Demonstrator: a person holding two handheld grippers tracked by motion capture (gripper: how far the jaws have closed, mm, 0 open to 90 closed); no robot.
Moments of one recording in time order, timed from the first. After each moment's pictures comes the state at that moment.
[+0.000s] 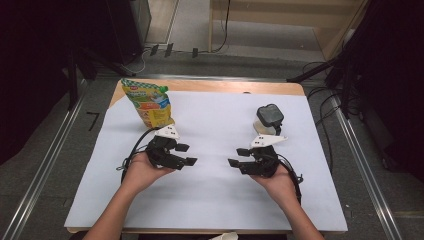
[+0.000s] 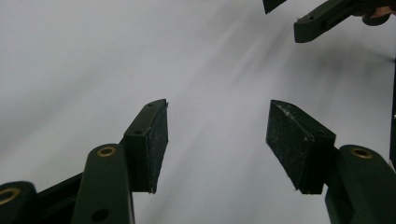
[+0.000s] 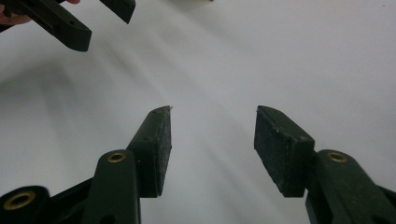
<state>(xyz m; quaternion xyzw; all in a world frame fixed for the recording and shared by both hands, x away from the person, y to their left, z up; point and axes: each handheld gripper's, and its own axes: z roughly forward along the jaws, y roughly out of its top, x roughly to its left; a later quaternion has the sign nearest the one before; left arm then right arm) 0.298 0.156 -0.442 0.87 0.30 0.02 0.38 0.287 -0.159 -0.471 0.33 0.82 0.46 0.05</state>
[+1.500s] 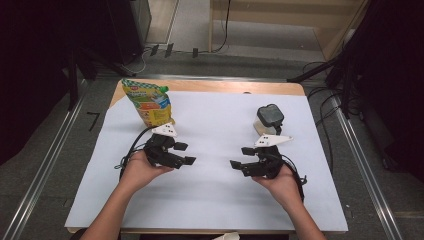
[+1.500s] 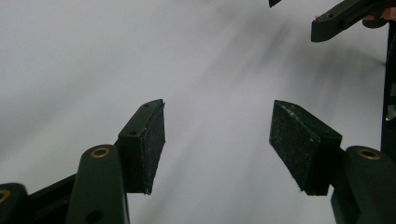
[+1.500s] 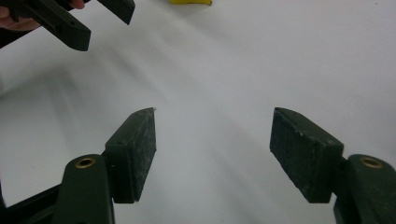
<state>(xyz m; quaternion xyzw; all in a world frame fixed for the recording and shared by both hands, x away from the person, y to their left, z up) 0.301 0.163 -0.438 0.87 0.30 0.01 0.39 0.284 -0.167 -0.466 0.34 0.81 0.47 0.04</state>
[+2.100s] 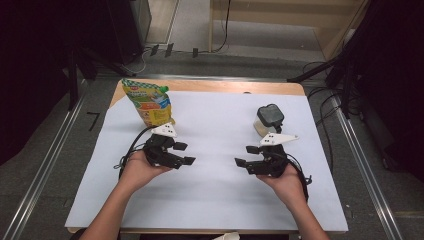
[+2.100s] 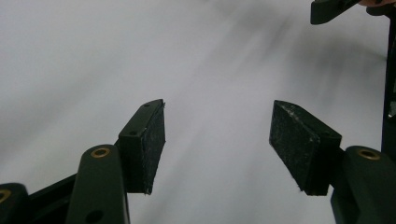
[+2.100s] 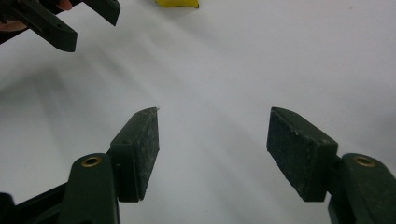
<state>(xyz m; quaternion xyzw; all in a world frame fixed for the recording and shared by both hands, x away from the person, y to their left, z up) 0.299 0.164 -0.436 0.87 0.29 0.01 0.39 0.284 -0.178 -0.461 0.35 0.81 0.46 0.06</state>
